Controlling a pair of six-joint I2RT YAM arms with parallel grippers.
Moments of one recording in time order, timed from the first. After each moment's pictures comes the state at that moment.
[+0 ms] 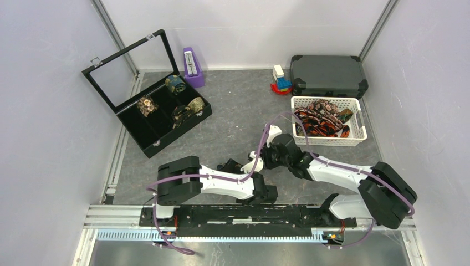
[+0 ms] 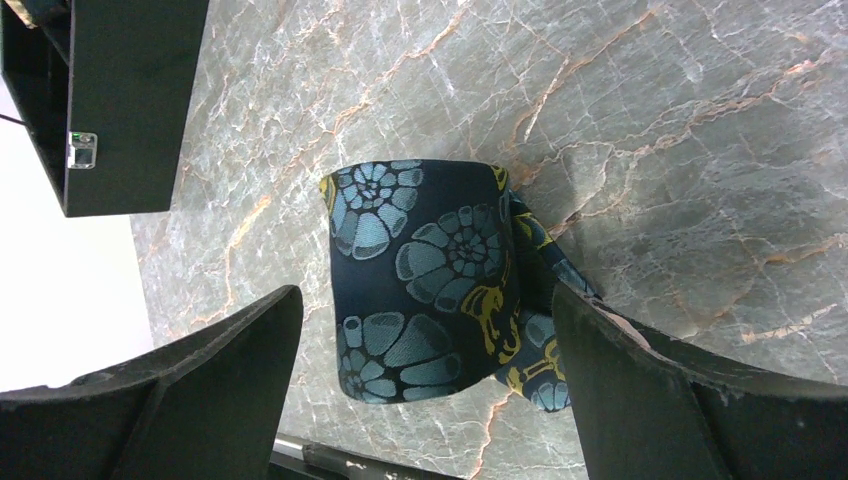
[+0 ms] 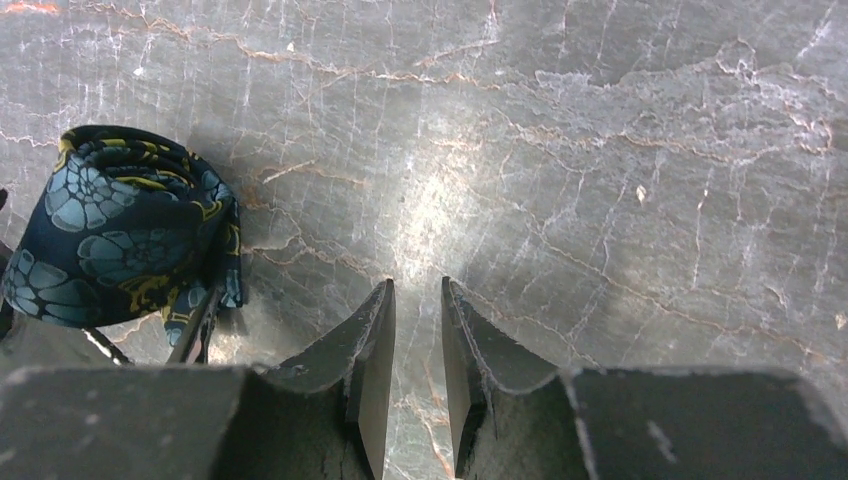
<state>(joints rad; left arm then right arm) -1.44 1.91 1.20 -1.19 -0.93 -1.12 0.77 1.28 0.51 0.08 -0.05 0.43</state>
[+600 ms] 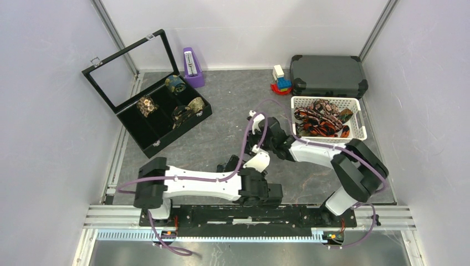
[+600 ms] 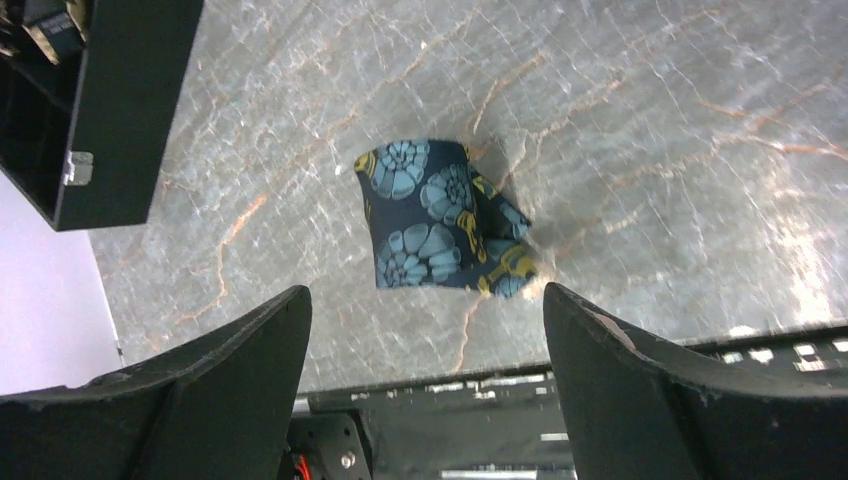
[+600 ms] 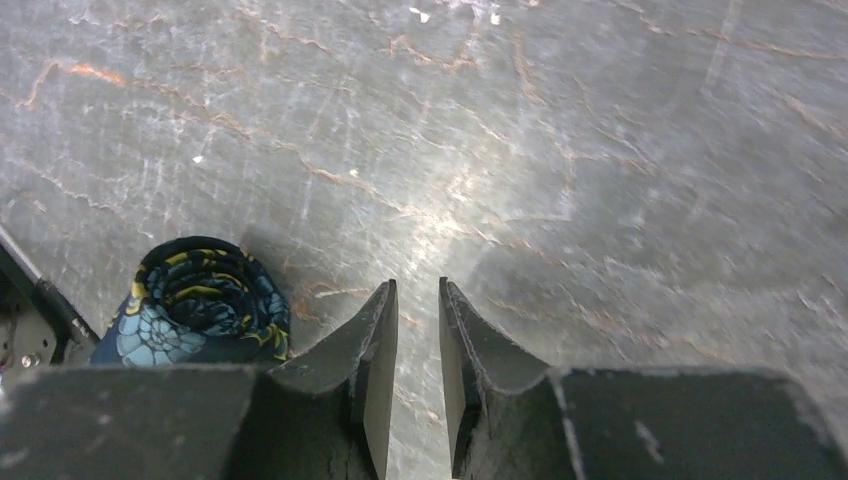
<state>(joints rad) -1.52 1.76 1.40 -1.35 -0.89 -1.10 0.74 1.56 0.77 0.09 -0.16 0.38</state>
